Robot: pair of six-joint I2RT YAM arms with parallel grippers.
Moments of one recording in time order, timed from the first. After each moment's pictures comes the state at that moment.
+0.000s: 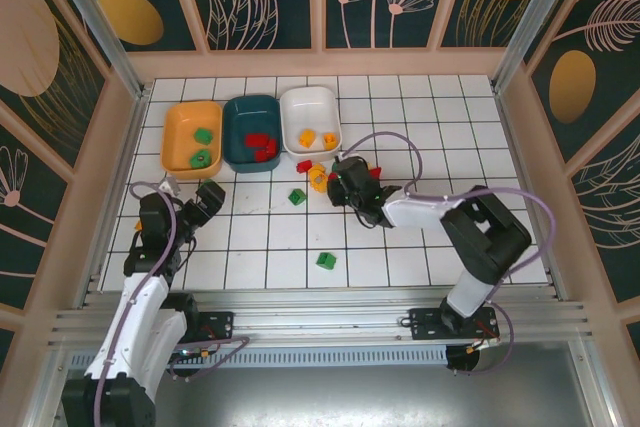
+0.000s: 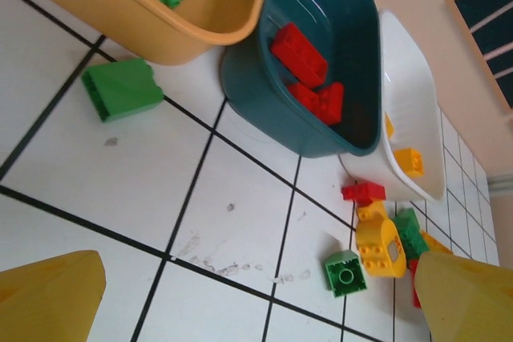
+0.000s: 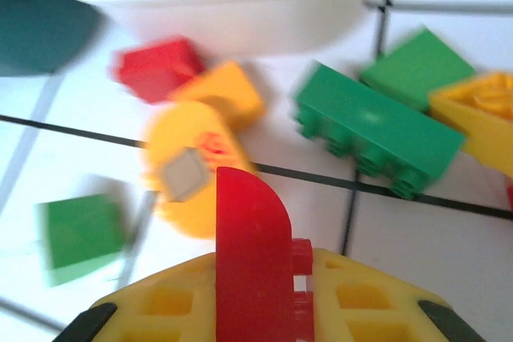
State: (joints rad) left arm 0.01 0.67 0.34 -0.22 0.23 -0.81; right arm 0.78 1.66 0.86 0.09 0.18 0.46
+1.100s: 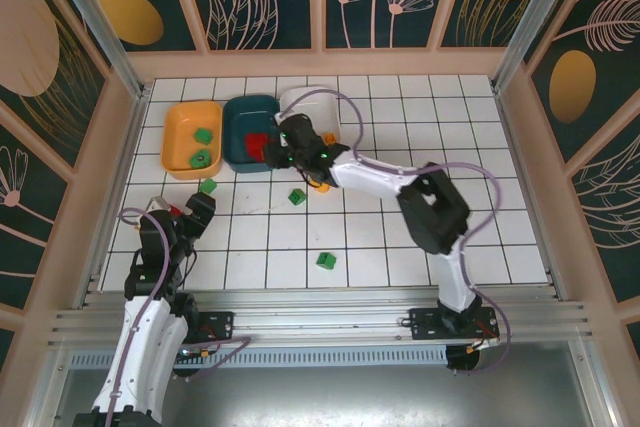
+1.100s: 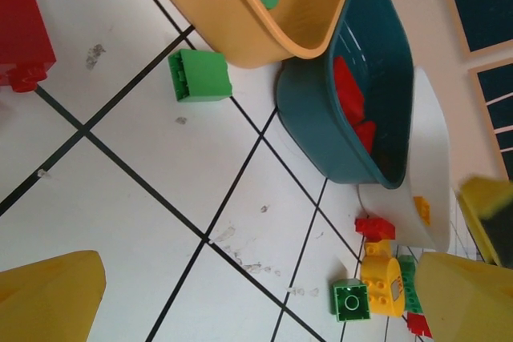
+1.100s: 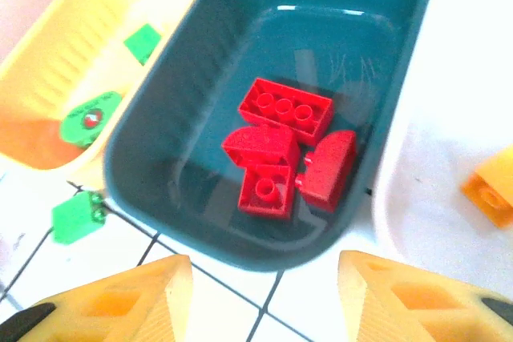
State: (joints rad) left arm 0.01 0.46 0.26 -0.32 0.14 -0.99; right arm 0.85 1.99 1.49 -0.08 0.07 0.36
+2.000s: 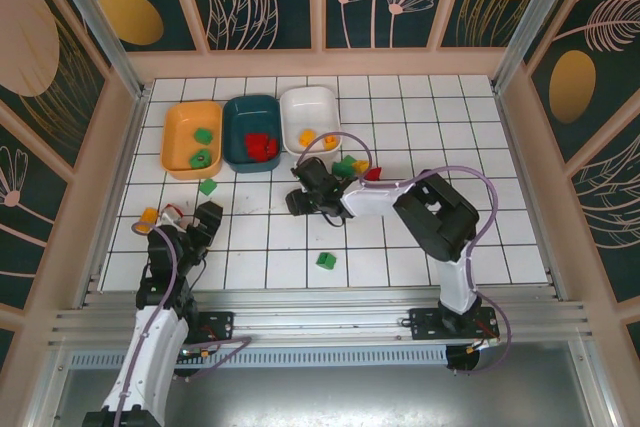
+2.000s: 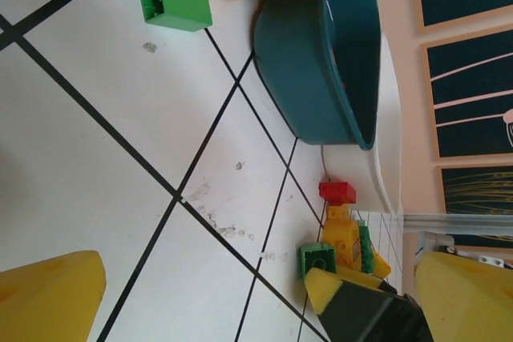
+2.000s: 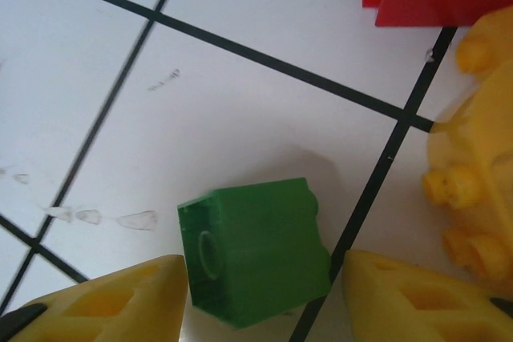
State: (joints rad) left arm 0.01 0.38 0.04 -0.10 0.29 -1.13; right arm 0.88 1.98 1.16 -0.07 0.04 0.39
